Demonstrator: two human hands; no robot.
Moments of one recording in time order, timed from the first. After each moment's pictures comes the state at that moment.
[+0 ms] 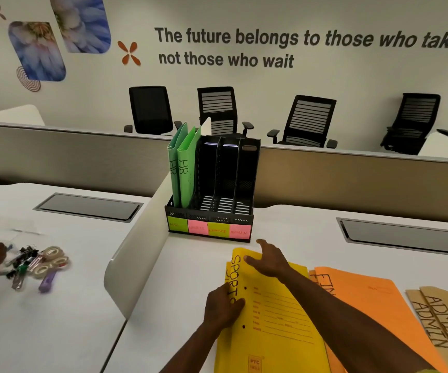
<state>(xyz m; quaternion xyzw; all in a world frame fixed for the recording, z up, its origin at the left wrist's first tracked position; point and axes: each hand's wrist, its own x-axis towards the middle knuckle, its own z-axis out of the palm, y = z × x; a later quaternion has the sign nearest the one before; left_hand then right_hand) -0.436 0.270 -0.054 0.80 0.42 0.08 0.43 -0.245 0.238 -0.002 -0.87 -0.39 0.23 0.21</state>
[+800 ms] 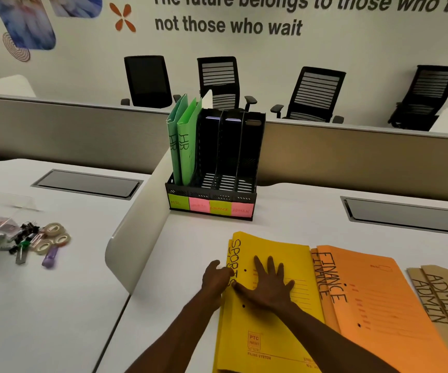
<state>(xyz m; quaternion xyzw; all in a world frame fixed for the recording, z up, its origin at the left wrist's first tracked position) -0.428 0.289 -0.066 0.49 0.56 0.11 0.66 -0.313 0.183 -0.097 -0.90 -0.34 0.25 0.07</state>
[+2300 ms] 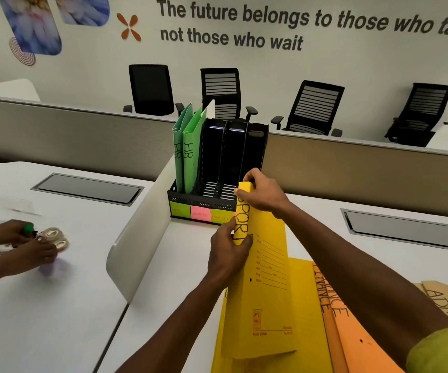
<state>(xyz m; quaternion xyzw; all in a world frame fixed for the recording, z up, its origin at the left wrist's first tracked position) -0.420 0.284 0.068 0.70 0.35 0.31 0.55 -0.251 0.298 0.132 -0.81 -0.47 0.13 0.32</state>
